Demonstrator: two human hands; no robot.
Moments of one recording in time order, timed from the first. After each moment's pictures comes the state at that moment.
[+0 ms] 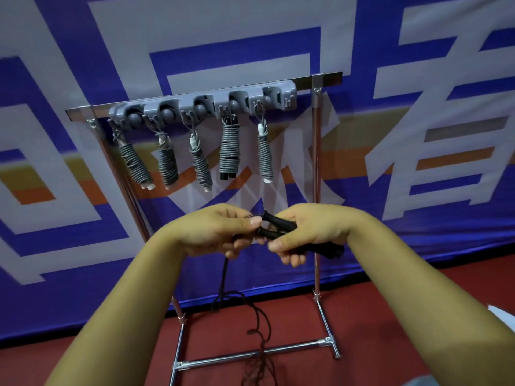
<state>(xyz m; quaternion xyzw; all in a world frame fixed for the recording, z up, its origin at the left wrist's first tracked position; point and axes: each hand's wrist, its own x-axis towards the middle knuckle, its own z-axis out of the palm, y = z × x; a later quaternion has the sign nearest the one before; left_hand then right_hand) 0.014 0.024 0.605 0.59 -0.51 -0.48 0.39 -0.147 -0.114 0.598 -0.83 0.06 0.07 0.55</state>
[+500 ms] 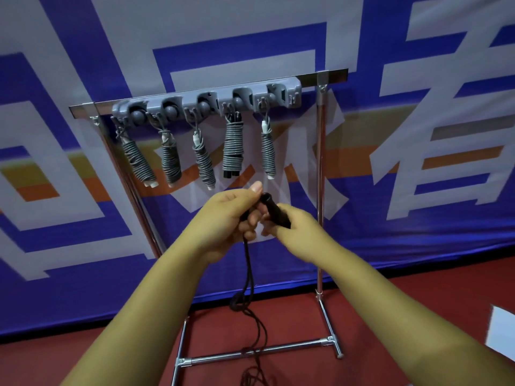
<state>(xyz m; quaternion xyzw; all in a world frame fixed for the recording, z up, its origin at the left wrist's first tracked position) -0.019 0.019 0.607 0.58 -0.41 -0.37 0.59 -0.118 -0.095 0.548 -0.82 0.20 -0.23 0.48</state>
